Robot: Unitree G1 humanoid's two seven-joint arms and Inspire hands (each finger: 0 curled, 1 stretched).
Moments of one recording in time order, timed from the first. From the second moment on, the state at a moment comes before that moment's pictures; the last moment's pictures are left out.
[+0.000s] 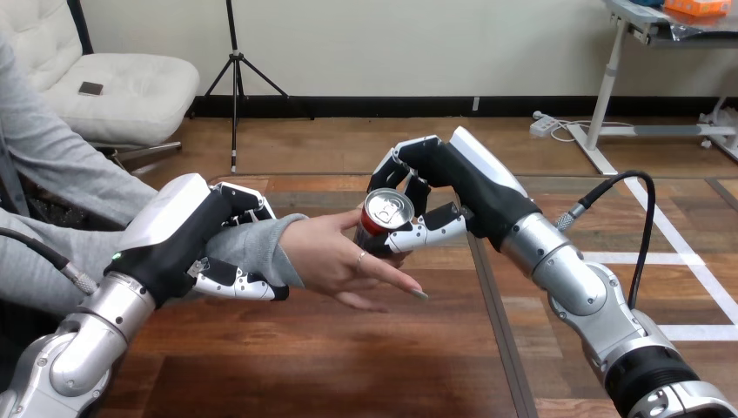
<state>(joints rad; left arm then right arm) -0.29 0.57 -0.10 0.56 0.40 -0.64 -0.06 -0.69 -0.24 0.16 1.00 -0.32 -0.70 0.14</state>
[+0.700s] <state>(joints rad) -0.29 0.57 -0.10 0.56 0.40 -0.64 -0.06 -0.69 -0.25 0.15 0.97 -0.28 -0.66 0.20</state>
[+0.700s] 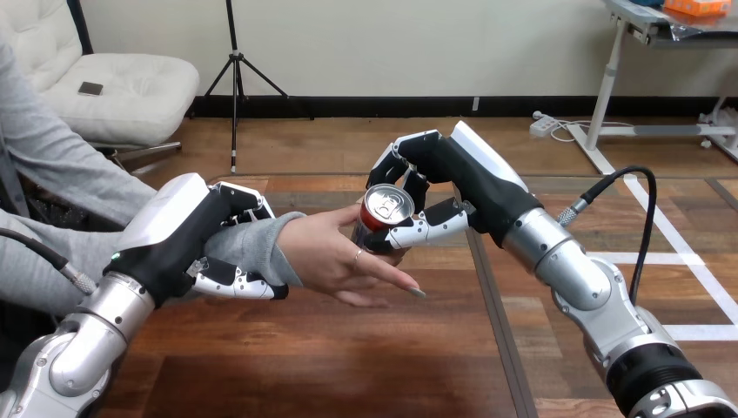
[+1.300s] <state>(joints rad) -0.29 0.57 -0.10 0.56 0.40 -0.62 -0.06 -0.69 -0.25 0.15 0.90 -0.27 -0.58 0.25</state>
